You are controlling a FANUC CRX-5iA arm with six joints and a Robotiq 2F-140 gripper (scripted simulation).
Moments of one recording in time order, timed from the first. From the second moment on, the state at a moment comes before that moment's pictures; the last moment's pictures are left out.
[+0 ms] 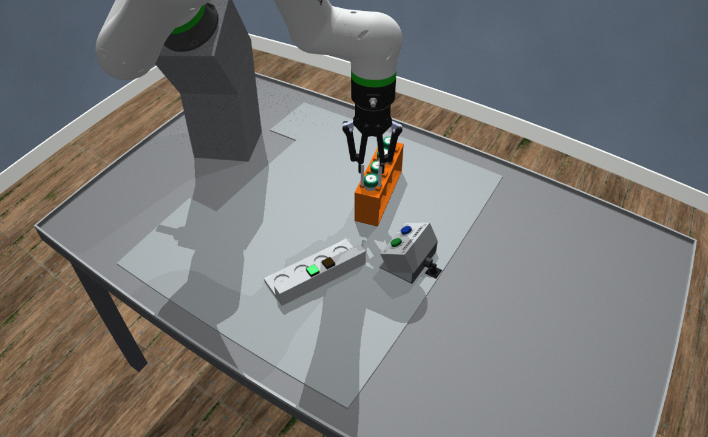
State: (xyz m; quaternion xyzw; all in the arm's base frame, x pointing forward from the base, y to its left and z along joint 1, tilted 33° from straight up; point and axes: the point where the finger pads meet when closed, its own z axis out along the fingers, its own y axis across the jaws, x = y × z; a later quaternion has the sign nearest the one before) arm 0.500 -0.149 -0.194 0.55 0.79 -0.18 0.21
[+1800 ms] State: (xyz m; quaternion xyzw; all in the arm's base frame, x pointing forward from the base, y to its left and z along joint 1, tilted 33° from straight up) arm 0.494 -0.123 -0.159 0.74 0.61 -0.12 0.26
